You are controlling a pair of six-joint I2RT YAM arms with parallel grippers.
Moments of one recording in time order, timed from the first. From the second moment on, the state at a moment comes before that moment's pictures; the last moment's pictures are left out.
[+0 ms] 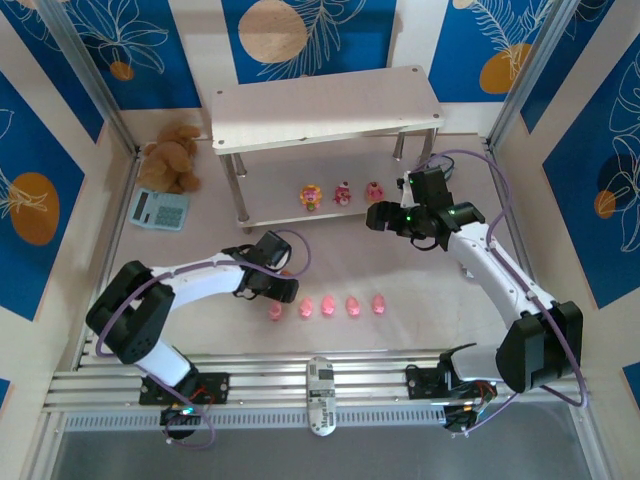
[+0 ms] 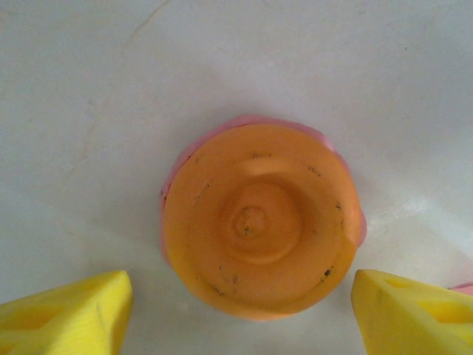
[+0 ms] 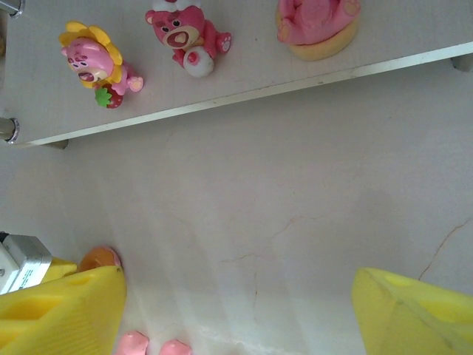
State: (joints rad) left arm -0.70 1.56 0.82 -0.47 -0.01 -0.31; right arm 0.30 1.32 1.11 -0.69 -0.20 0.43
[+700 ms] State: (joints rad) left arm -0.71 1.61 0.88 -0.47 -0.01 -0.31; right arm 0.30 1.32 1.10 -0.68 -0.21 0.43
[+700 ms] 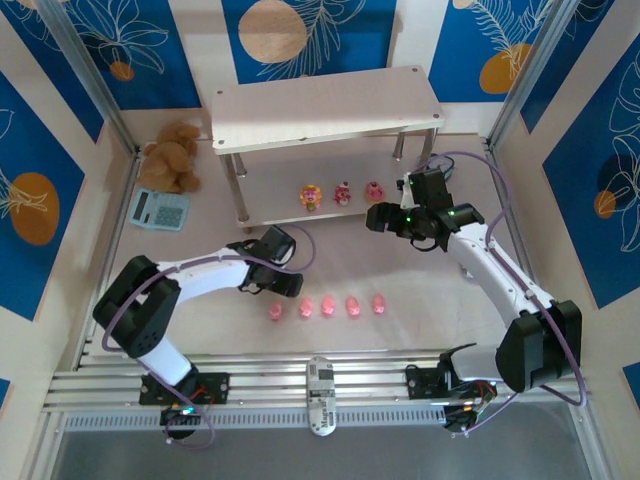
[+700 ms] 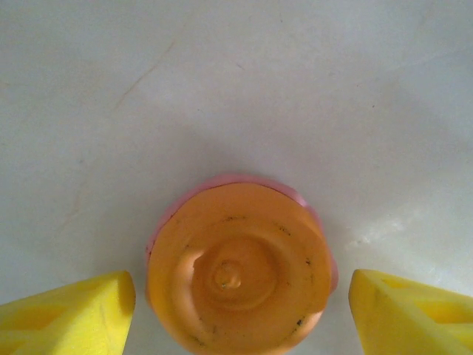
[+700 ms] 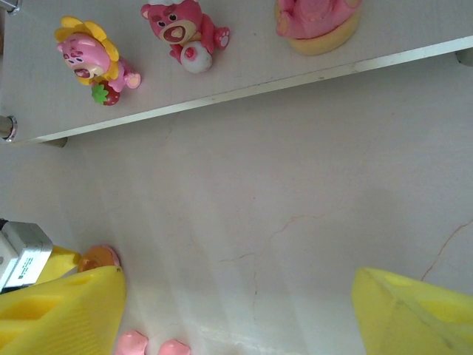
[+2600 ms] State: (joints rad) left arm -0.70 1.67 0.96 -0.55 -0.02 -0.24; right arm 0.27 1.32 1.08 -0.68 -0.22 0.43
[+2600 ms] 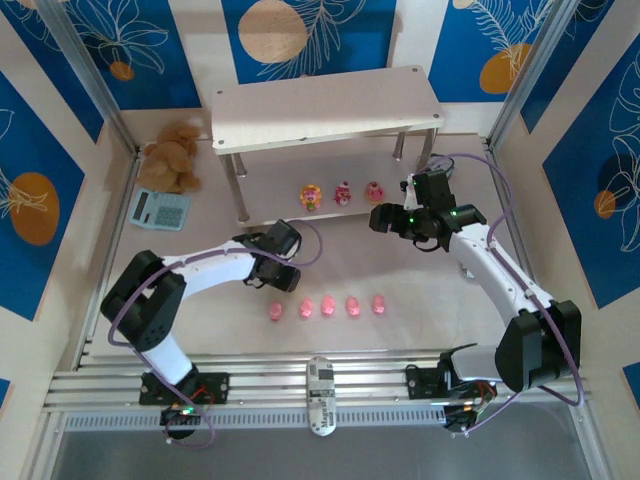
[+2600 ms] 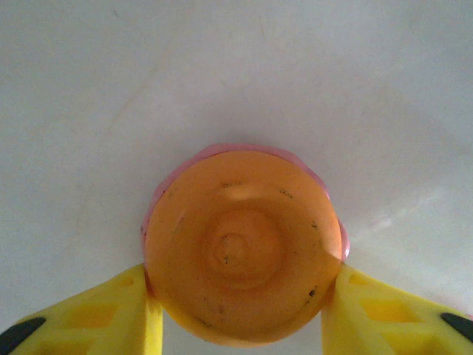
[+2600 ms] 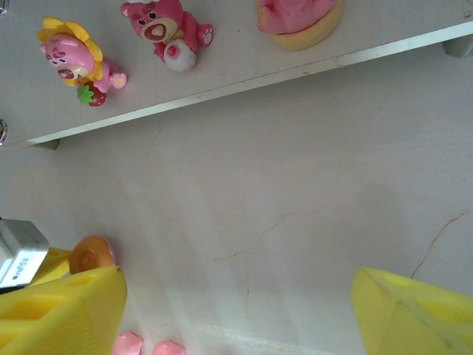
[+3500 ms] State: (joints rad) left arm -0.70 1.73 1.03 -0.52 0.01 -0.25; right arm 0.25 1.32 1.06 -0.67 -0.23 0.43
